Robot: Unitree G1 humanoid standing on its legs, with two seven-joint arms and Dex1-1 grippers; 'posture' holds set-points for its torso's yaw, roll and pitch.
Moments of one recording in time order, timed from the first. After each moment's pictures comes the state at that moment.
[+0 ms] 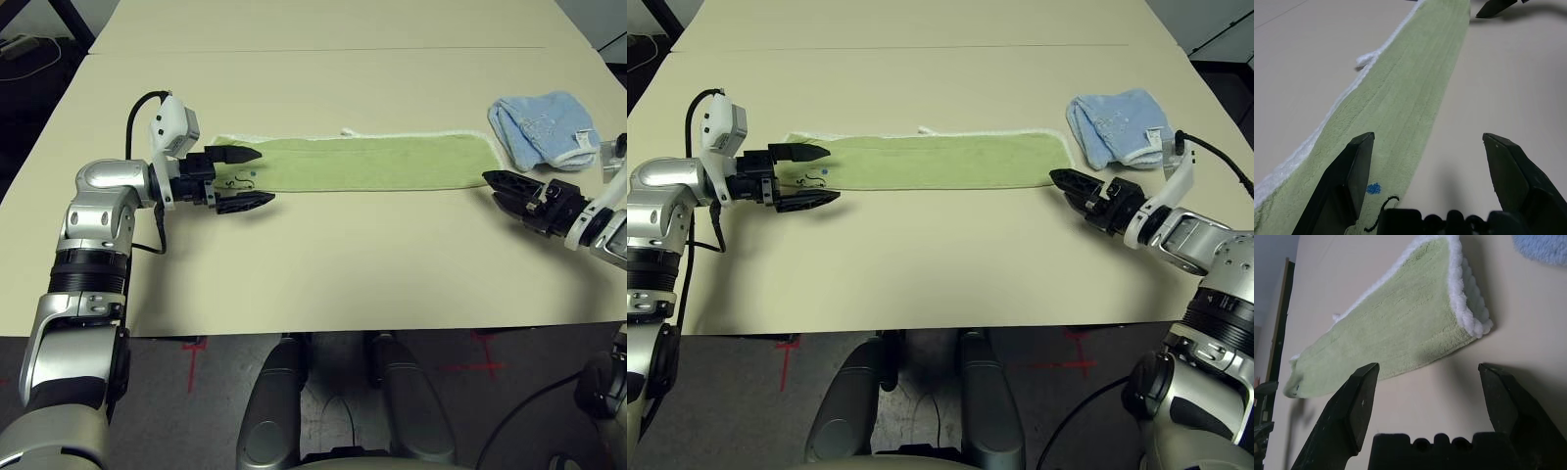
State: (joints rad) left arm -0.77 0.71 0.03 0.43 -0.29 0.16 -1.36; right arm -0.58 -0.49 -0.72 0.14 0.82 1.35 0.35
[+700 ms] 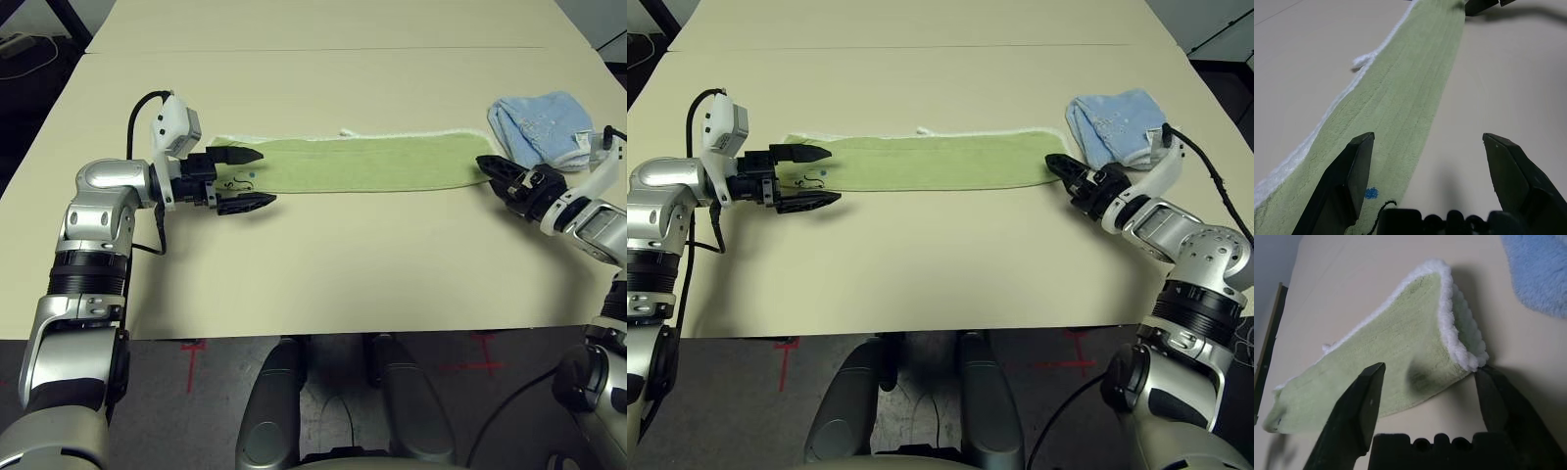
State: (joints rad) left arm -0.76 0.71 0.03 0.40 -0.29 0.18 -1.36; right arm -0.62 -0.44 -0.64 0.20 0.81 1.14 0.27
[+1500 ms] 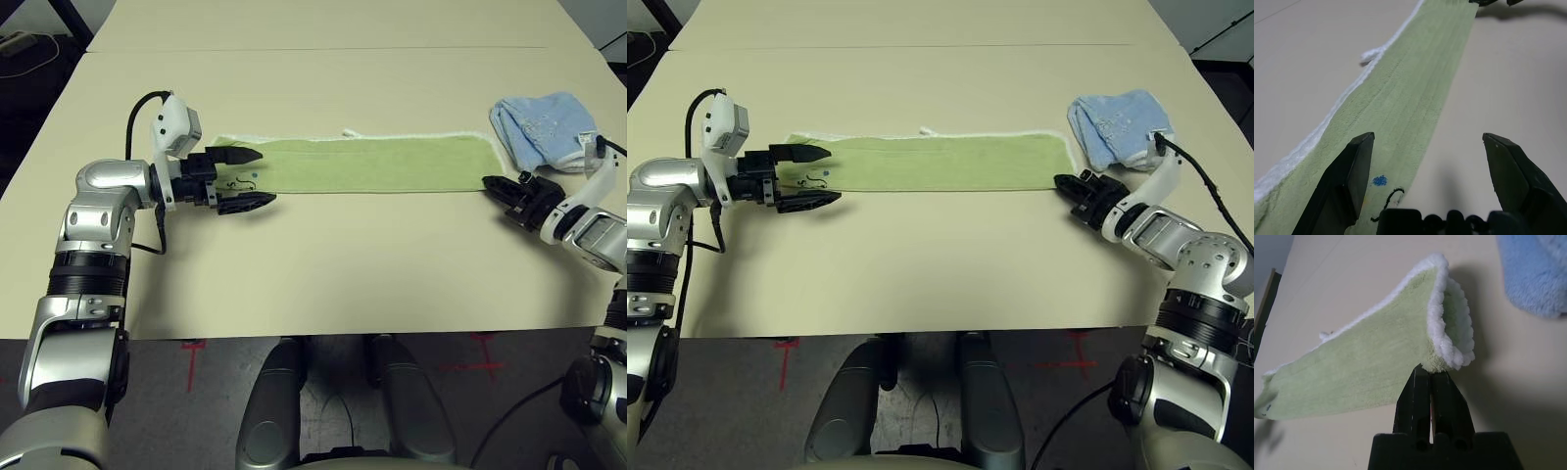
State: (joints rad) left arm -0.76 0.71 0.03 0.40 -0.29 0.19 -1.35; right arm -0.53 -0.50 -0.63 0.11 0.84 1.11 0.33
